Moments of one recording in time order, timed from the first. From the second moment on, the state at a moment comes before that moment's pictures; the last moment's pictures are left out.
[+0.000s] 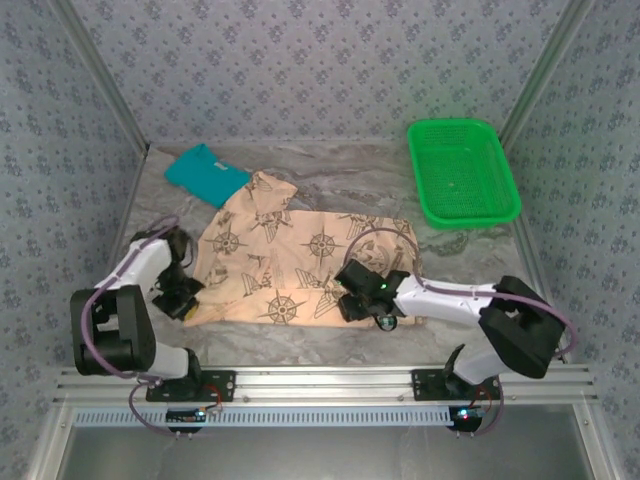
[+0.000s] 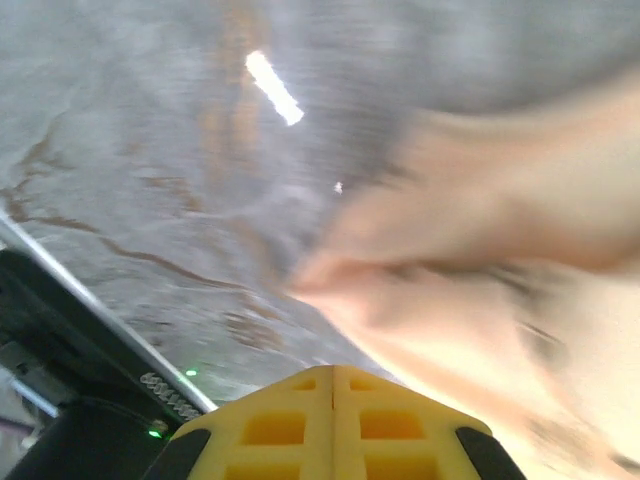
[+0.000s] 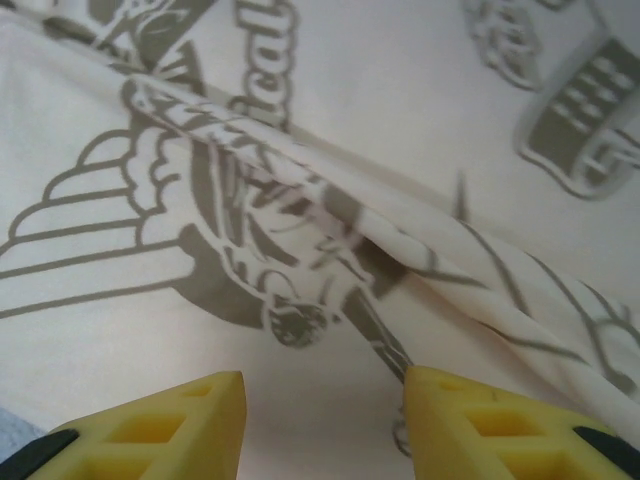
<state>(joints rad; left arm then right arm) 0.01 1.40 0.85 -1.22 -0.06 -0.90 0.93 1.43 0.71 -0.47 0.11 0.53</state>
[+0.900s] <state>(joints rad) -0.15 1.48 0.73 -1.16 -0.10 -0.99 0.68 1.04 0.50 -0.90 0.05 1.09</state>
